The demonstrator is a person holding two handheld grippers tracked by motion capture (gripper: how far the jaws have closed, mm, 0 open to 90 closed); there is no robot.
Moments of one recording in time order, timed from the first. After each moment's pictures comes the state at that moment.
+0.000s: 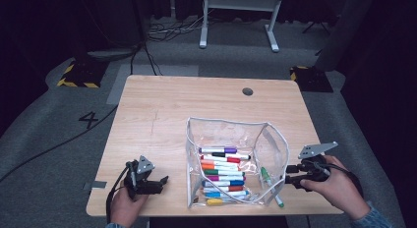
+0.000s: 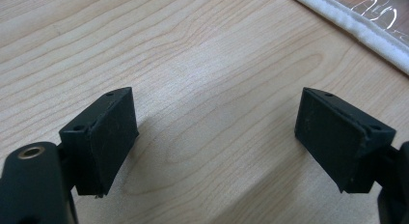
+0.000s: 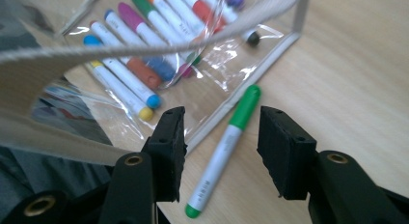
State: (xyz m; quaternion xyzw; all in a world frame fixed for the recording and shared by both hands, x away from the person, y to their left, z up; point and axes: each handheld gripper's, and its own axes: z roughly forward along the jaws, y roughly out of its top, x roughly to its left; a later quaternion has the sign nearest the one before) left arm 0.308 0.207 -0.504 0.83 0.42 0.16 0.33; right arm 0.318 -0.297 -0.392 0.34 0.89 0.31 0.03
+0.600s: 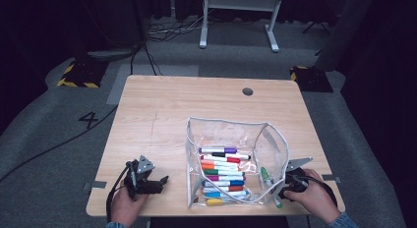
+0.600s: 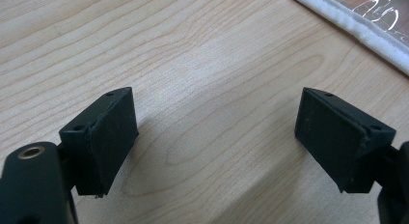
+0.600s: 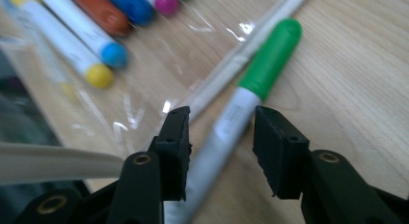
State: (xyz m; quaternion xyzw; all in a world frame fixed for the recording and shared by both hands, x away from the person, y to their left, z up) left arm 0.308 0.206 -0.504 0.83 0.43 0.15 0.34; right arm 0.321 -0.286 -0.476 0.35 0.89 0.28 0.02
